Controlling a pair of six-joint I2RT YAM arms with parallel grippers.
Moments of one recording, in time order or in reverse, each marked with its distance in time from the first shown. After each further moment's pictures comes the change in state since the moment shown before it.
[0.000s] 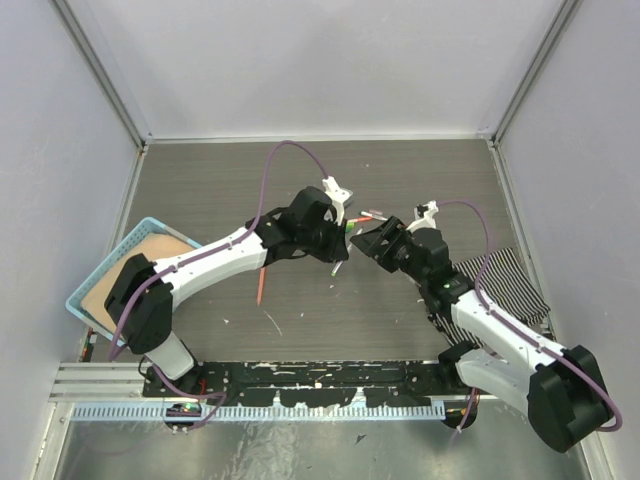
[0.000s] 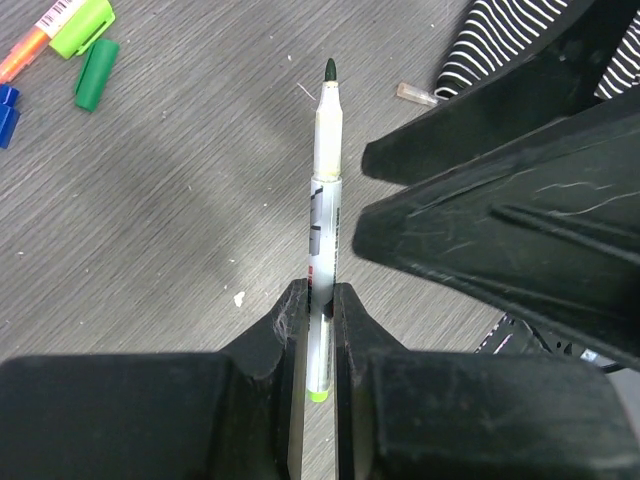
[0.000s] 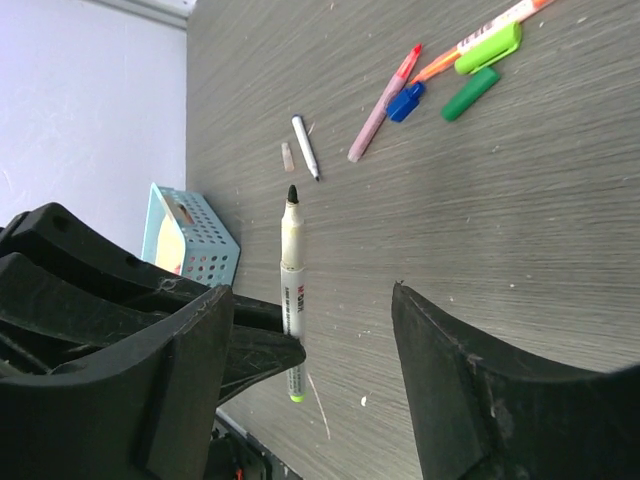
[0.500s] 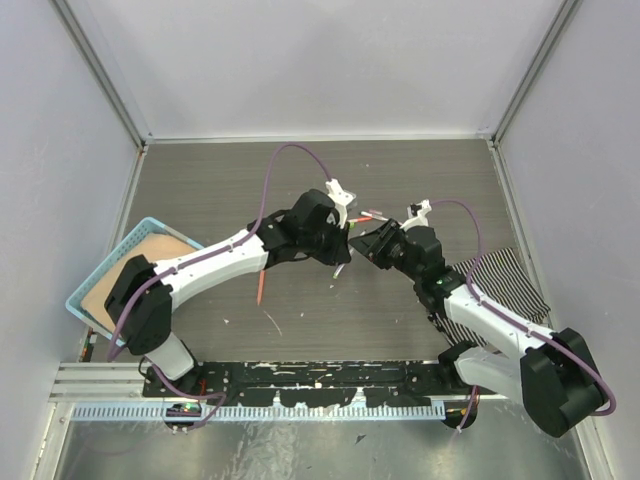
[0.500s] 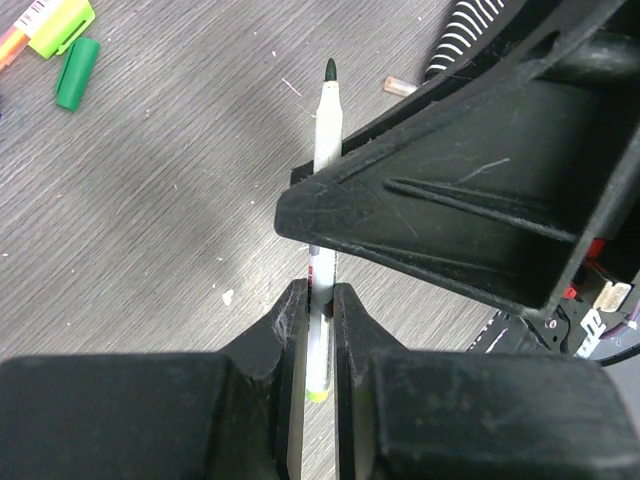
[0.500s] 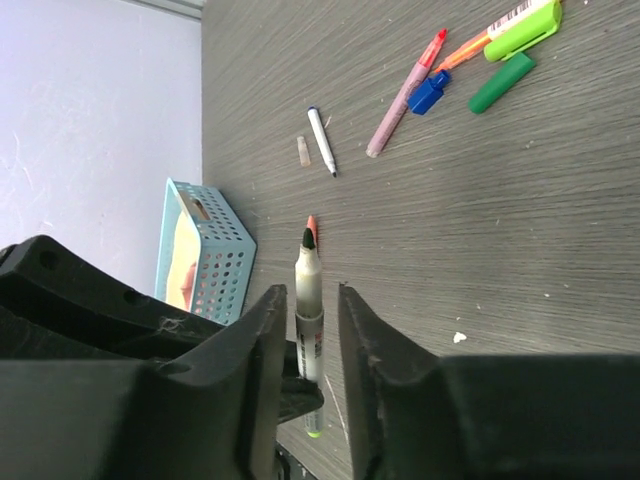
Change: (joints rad) left arm -0.022 -0.003 0.000 0.000 -0.007 0.001; right arm 0.026 0.103 0.000 0.108 -0.027 0.051
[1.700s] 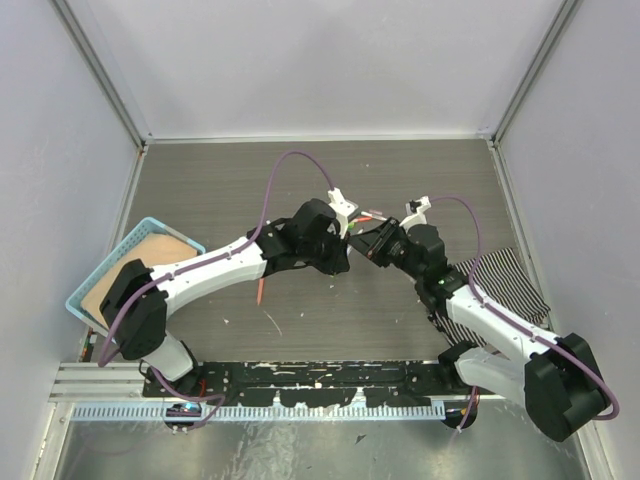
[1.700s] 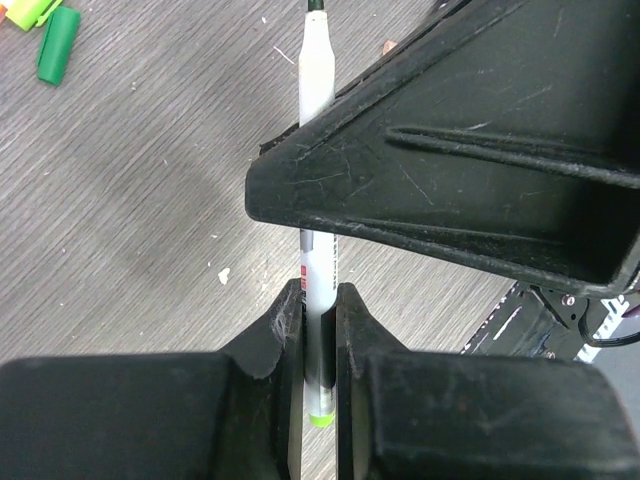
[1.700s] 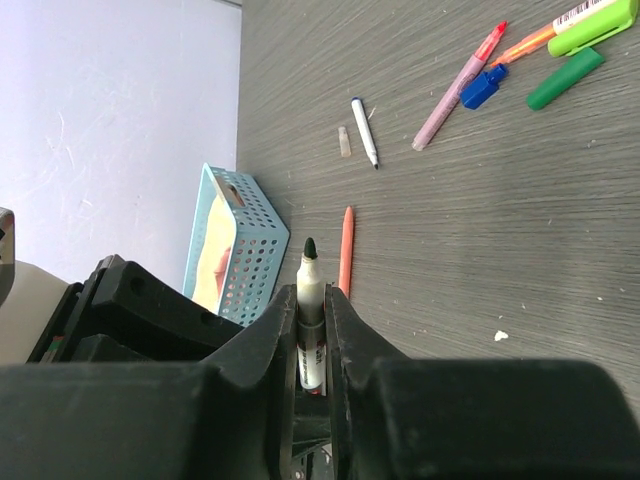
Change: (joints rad) left arm -0.040 -0.036 -0.050 -0.003 -0.034 0.023; right arm 0.005 -0.027 0.020 0.011 -0.051 0.020
